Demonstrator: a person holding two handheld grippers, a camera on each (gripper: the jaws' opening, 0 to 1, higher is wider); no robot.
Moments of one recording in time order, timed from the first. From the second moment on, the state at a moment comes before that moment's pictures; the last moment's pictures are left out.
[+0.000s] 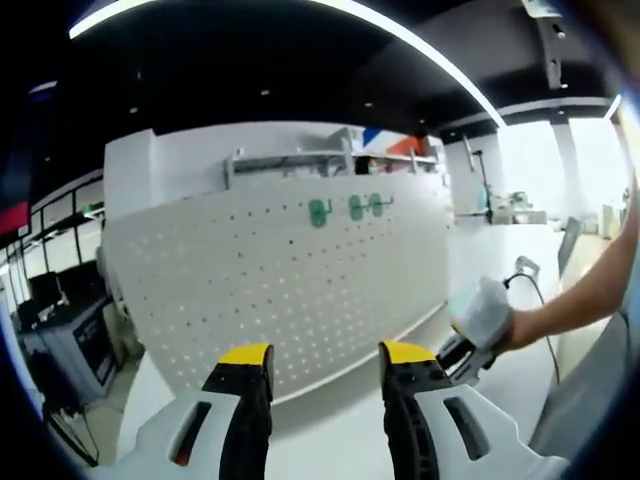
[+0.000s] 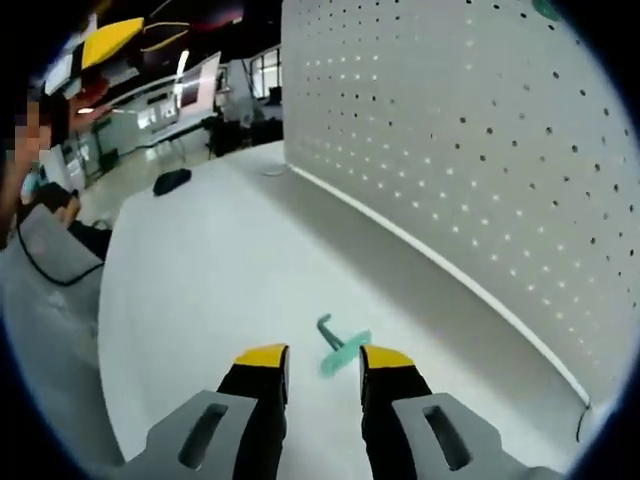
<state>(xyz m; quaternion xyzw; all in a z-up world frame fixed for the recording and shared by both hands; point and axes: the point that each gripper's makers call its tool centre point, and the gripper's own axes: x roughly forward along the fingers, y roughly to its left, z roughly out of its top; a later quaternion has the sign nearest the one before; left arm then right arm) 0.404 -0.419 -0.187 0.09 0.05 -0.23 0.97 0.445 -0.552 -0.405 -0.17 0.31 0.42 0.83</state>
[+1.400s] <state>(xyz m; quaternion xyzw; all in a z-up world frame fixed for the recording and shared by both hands) 0.401 -0.419 -0.195 0.09 0.07 -0.23 0.97 0.475 -0.559 -0.419 -0.13 0.37 0.35 0.85</state>
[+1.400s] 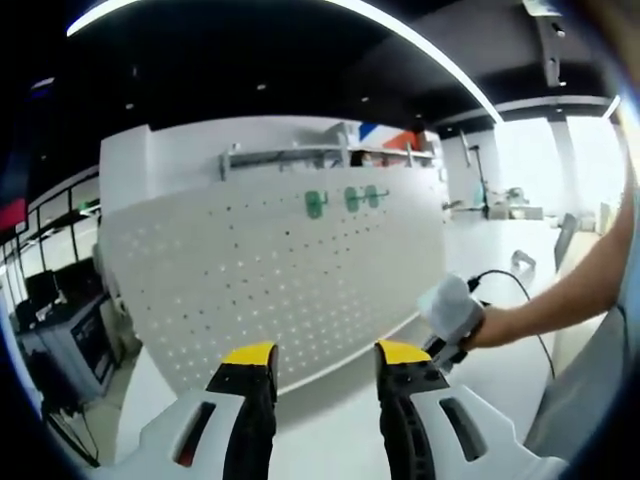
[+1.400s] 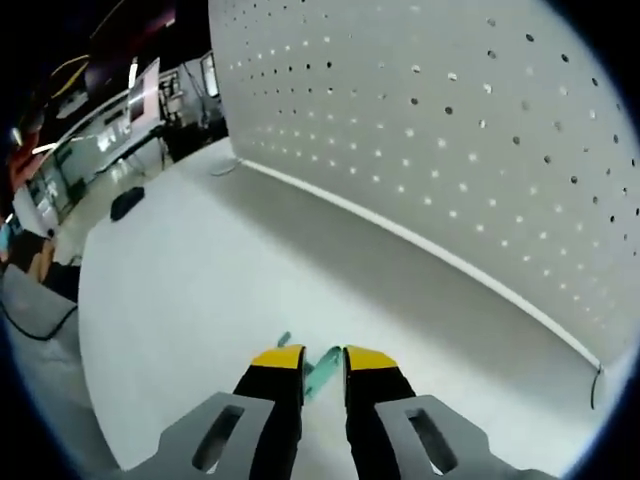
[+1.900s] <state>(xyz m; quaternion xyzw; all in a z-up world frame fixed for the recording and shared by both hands) 0.401 -0.420 -0.195 0.09 0.06 -0.24 0.96 0.475 -0.566 -0.420 -0.13 0.38 0.34 0.85</state>
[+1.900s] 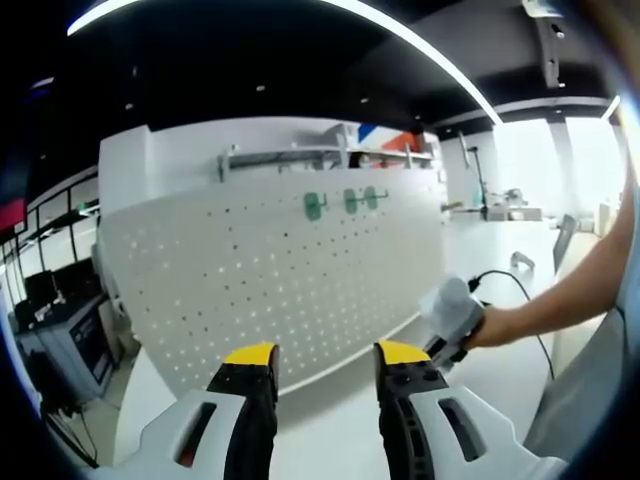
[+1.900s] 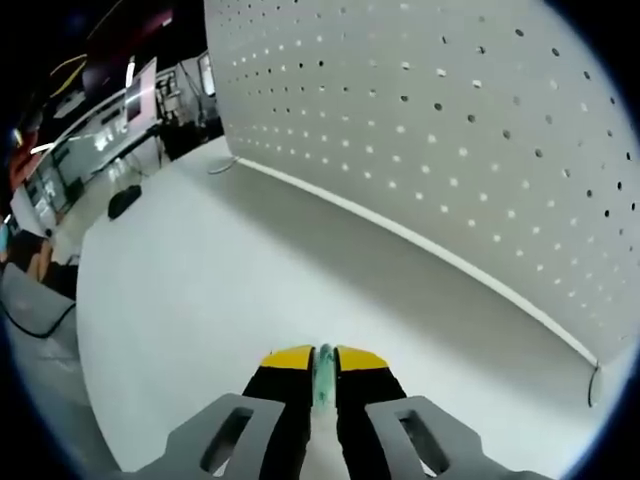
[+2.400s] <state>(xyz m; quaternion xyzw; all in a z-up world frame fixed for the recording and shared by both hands) 0.401 -0.423 -0.195 0.09 0.06 -0.24 0.96 0.478 -0.571 -0.418 -0.14 0.37 0.35 0.85</state>
